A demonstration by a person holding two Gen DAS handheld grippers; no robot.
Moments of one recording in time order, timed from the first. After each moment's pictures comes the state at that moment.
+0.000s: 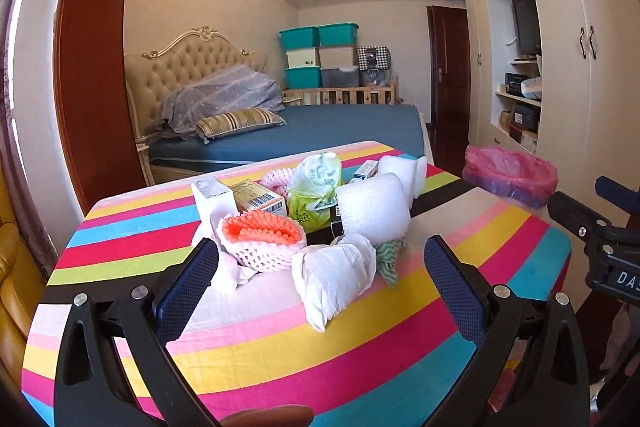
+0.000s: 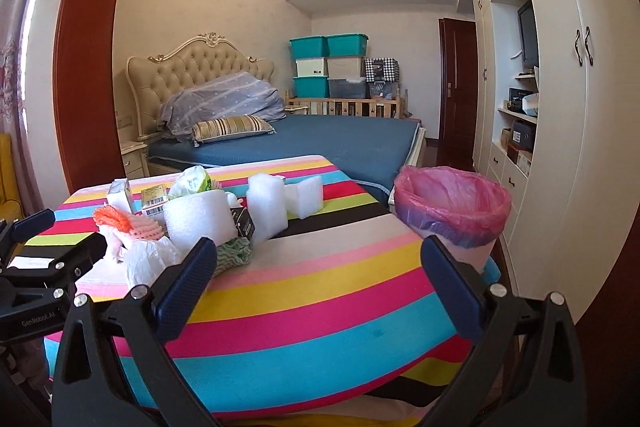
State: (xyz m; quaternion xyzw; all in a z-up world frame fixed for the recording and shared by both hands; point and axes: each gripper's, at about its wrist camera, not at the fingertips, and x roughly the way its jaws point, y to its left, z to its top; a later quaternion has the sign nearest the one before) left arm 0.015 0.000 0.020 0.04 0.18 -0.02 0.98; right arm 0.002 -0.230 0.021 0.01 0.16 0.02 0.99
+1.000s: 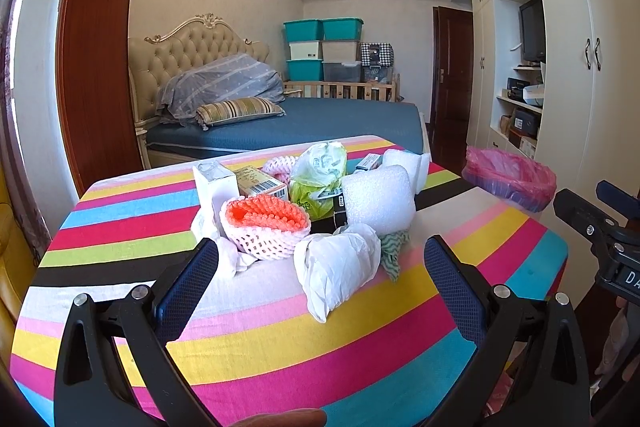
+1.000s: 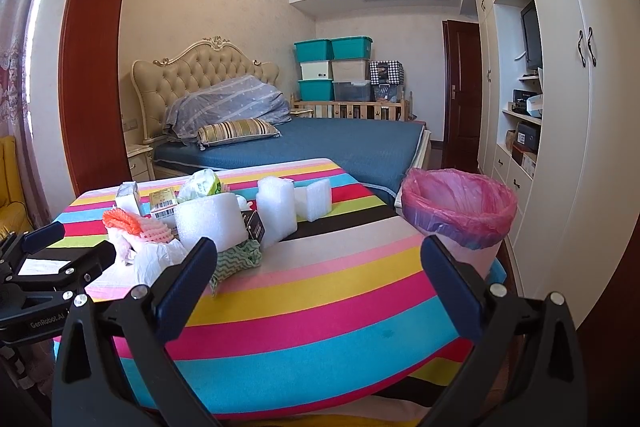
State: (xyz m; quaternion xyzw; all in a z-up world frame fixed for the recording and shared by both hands) left arm 0.018 0.011 0.016 0.01 0.20 -0.03 0.98; right arm 0.001 -0.230 0.024 0.02 0.16 0.03 0.99
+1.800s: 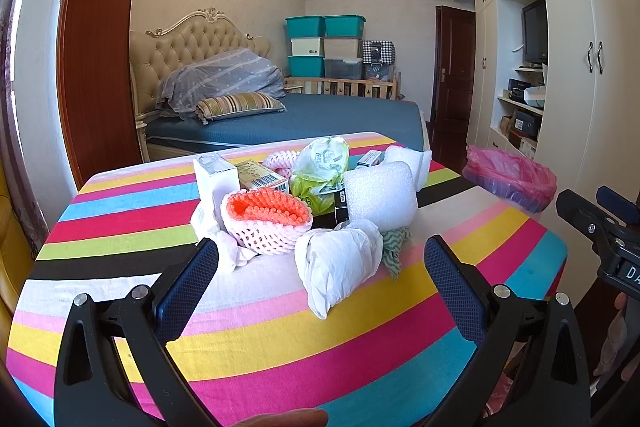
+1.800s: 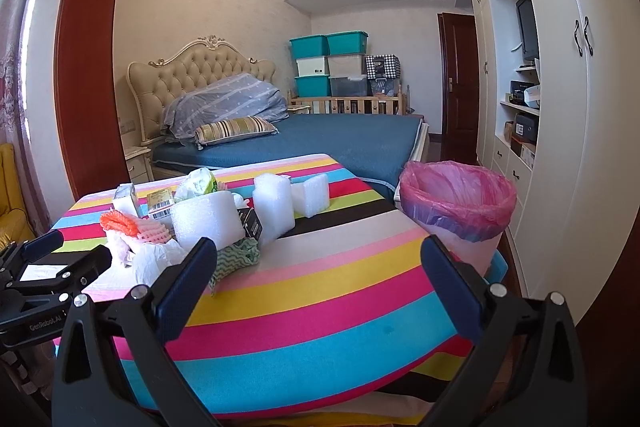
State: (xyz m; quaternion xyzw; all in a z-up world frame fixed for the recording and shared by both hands) left arm 0.020 0.012 0.014 0.01 0.20 -0.03 0.98; right arm 0.002 -0.232 0.022 0.03 0.16 0.03 0.99
